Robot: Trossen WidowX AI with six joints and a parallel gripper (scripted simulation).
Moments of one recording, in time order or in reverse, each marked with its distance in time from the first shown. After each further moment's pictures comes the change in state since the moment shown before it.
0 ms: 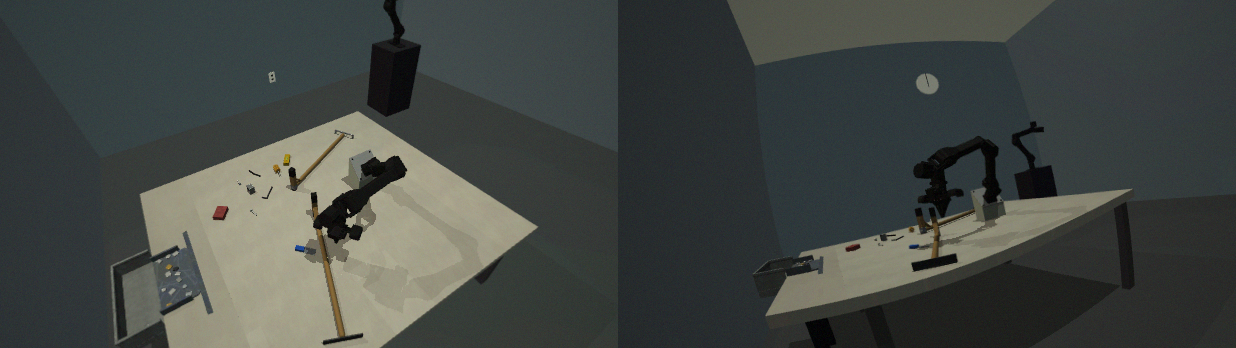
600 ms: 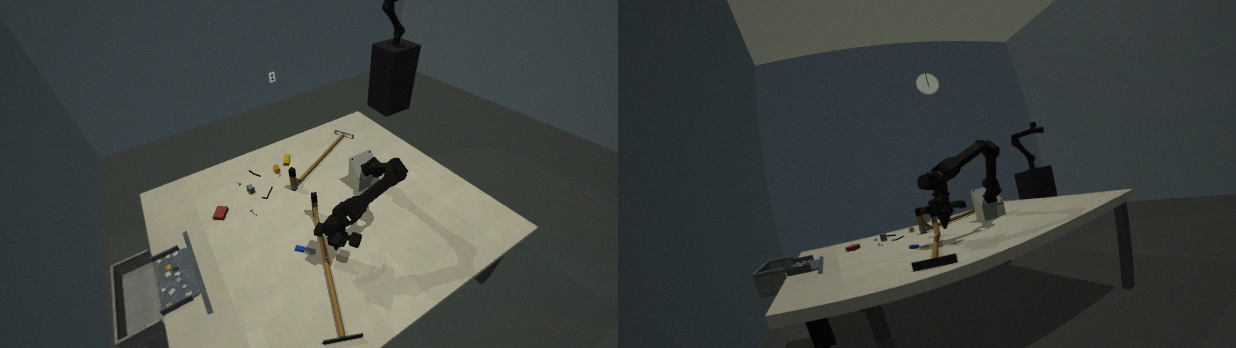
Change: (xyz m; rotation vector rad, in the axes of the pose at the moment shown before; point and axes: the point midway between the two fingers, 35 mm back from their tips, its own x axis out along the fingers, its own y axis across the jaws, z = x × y) arm 0.045 0.000 -0.009 0.000 -0.001 0.000
